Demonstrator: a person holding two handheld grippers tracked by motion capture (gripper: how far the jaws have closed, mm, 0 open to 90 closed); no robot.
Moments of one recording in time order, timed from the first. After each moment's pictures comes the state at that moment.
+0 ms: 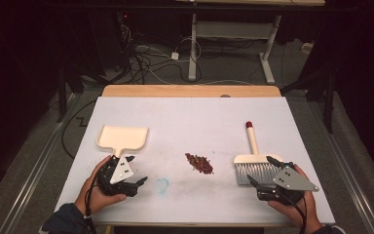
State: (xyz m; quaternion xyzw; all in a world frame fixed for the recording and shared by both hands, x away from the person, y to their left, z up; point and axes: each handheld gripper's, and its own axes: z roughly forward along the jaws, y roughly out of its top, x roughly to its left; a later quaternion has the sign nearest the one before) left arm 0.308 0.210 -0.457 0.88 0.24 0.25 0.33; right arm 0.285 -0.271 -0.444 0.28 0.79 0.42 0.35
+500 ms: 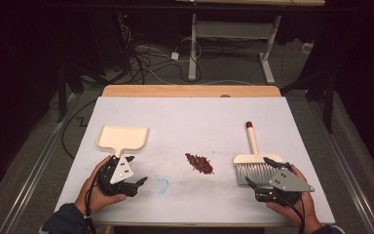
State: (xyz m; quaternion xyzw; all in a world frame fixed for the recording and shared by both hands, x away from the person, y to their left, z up) left arm 0.307 0.210 -0.457 0.88 0.24 0.25 0.33; right arm 0.284 -0.265 -0.446 0.26 0.80 0.41 0.36
